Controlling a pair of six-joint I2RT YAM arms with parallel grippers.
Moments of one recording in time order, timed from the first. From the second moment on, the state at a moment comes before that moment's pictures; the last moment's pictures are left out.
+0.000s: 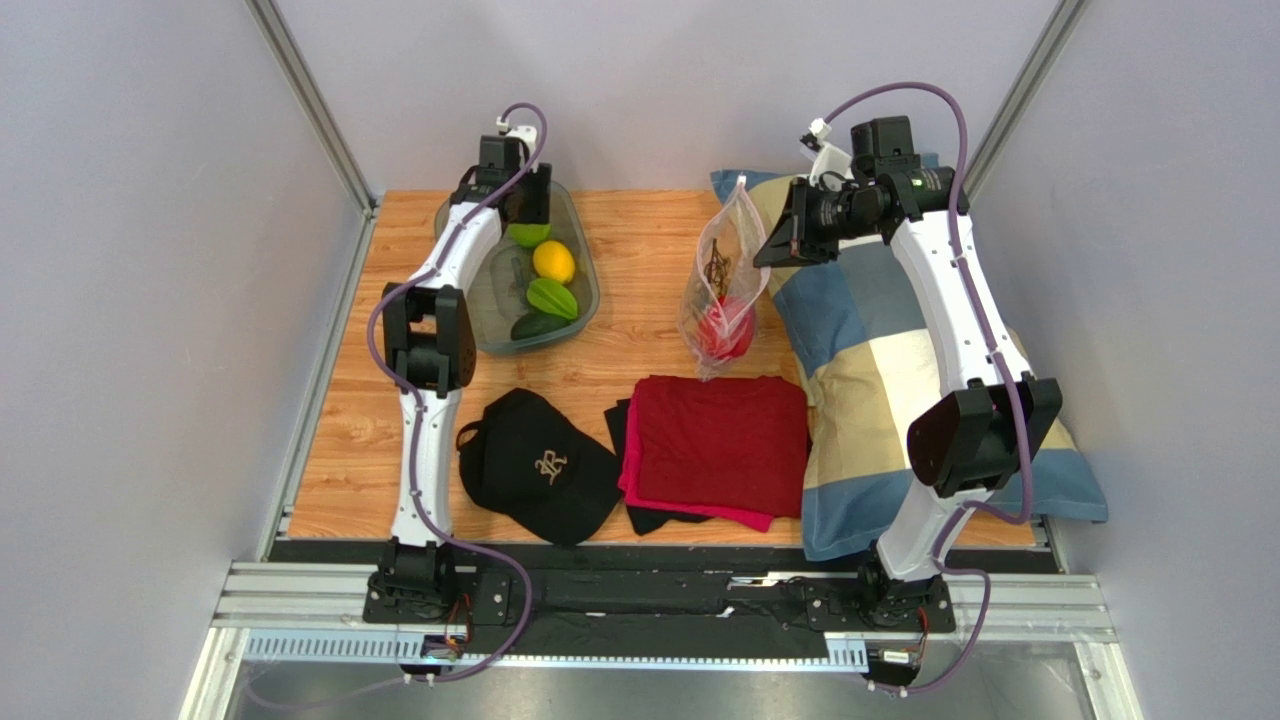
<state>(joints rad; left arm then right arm) -0.12 2.48 2.30 -0.44 -0.02 -0.01 0.14 1.78 1.96 -1.07 -0.63 0.25</state>
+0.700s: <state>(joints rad) -0.42 1.74 2.08 -0.47 0.44 -0.21 0.14 1.83 1.99 -1.06 -0.71 0.28</state>
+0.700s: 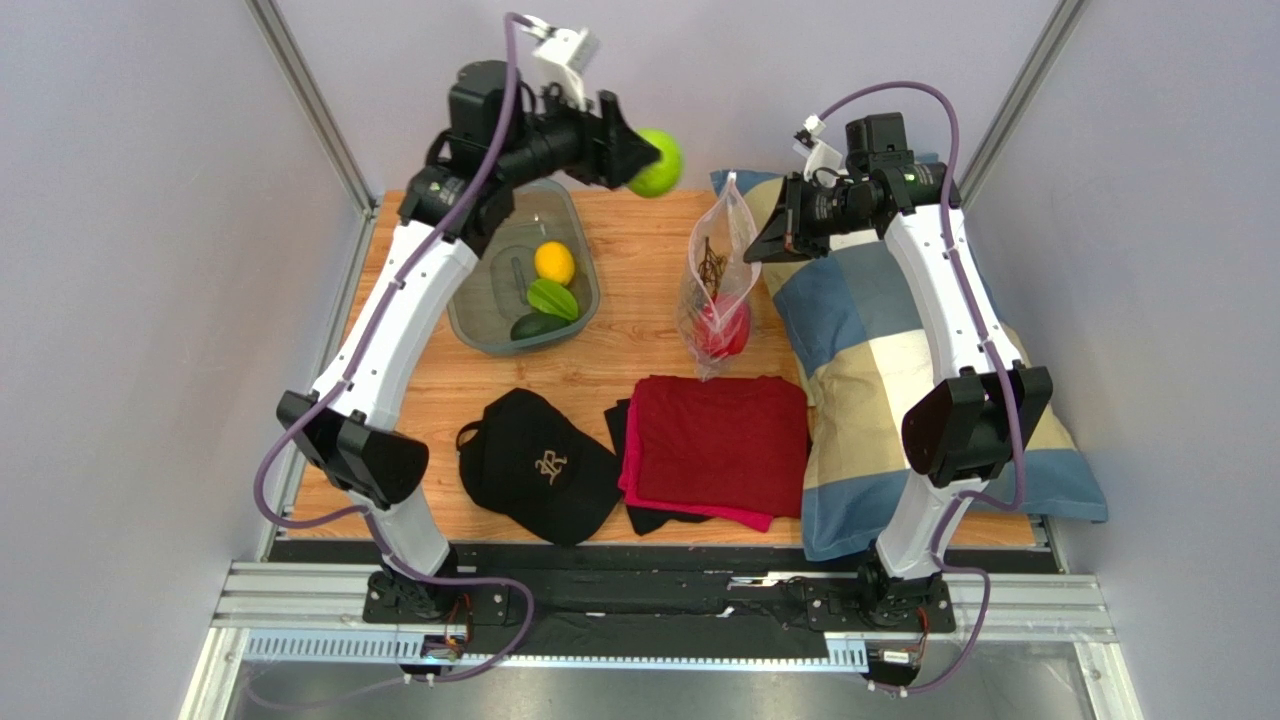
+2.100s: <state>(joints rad) -0.22 1.84 1.87 -0.56 0.14 -0.25 0.13 1.83 1.99 -1.06 -0.72 0.29</state>
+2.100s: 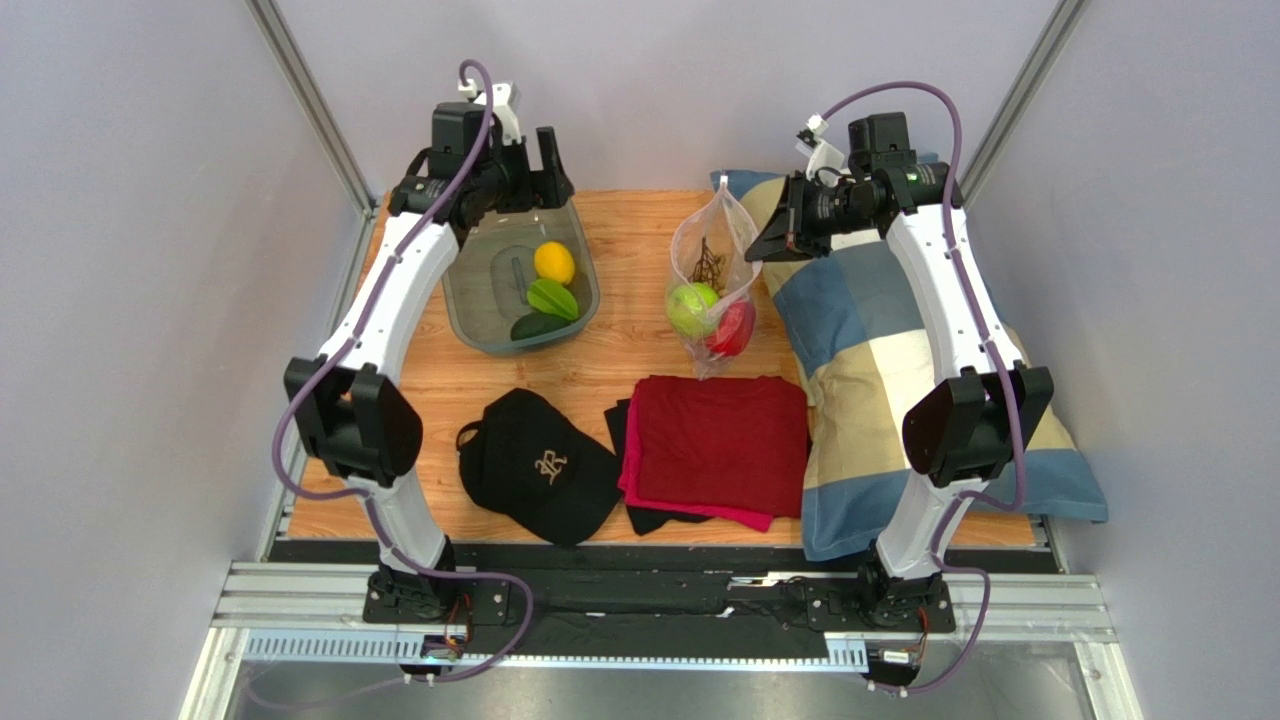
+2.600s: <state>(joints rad) -0.20 2.25 2.00 -0.59 0.00 -0.24 0.13 1.83 1.99 -1.06 -0.72 0.29</state>
